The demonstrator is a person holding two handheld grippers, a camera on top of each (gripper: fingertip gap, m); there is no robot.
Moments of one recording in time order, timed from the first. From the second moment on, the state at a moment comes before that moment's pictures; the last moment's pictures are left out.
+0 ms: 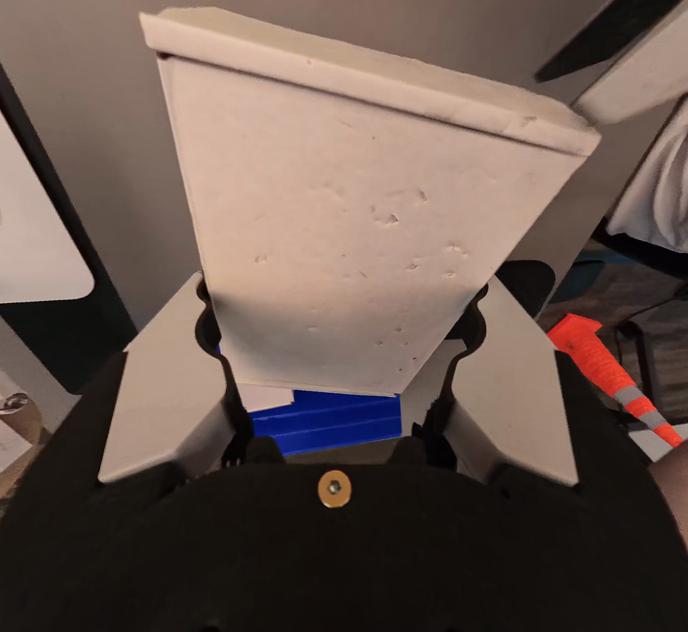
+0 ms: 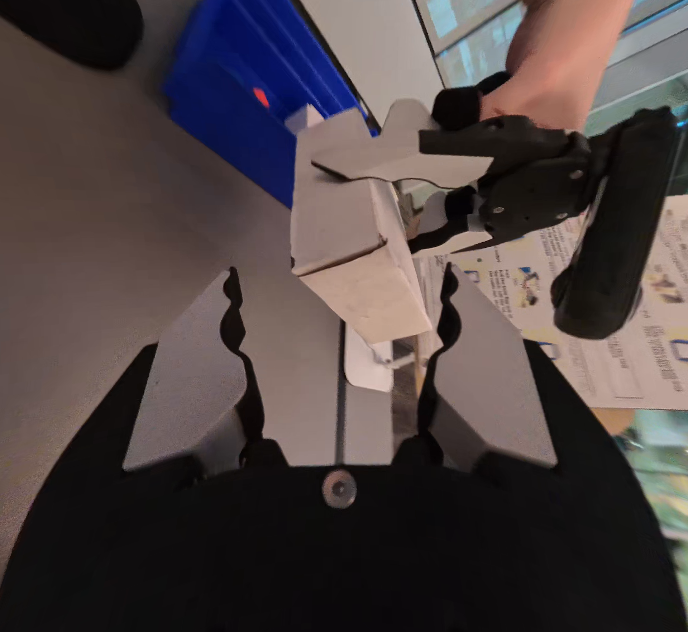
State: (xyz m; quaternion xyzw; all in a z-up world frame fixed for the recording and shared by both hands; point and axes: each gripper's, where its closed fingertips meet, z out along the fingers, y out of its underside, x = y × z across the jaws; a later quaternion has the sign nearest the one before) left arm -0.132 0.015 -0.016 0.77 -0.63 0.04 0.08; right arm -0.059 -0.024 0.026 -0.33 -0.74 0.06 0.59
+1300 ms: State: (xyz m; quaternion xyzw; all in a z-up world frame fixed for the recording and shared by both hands) left arm -0.052 -0.002 -0.053 0.68 -0.44 0.05 -0.59; right arm 0.010 0.033 -0.117 -0.51 -0.81 -0.03 0.28
